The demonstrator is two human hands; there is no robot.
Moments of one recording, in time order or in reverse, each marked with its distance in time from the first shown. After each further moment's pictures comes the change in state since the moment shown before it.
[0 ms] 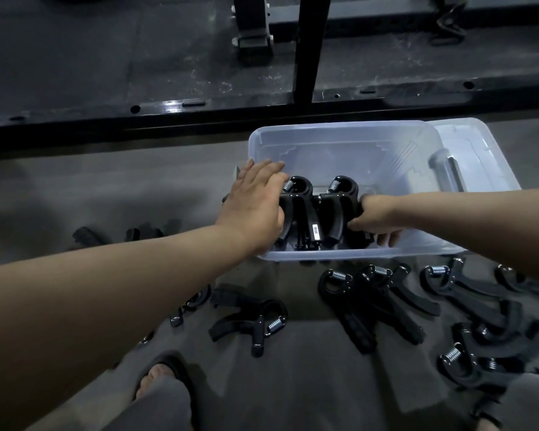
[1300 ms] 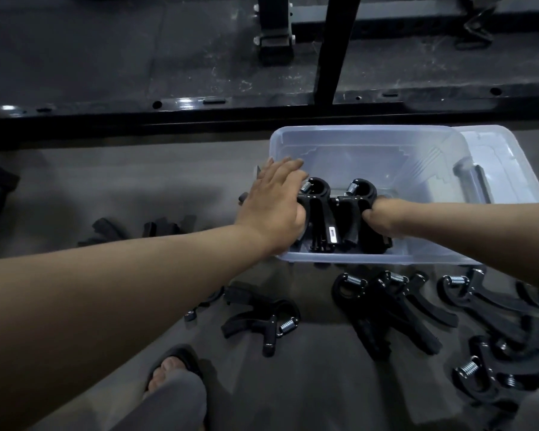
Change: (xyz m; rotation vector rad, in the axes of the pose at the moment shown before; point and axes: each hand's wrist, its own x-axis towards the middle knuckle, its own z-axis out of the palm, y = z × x) left_hand -0.003 0.000 -0.005 -0.146 0.002 -0.048; right_hand 0.002 -0.020 0.007 -0.094 0.178 -0.021
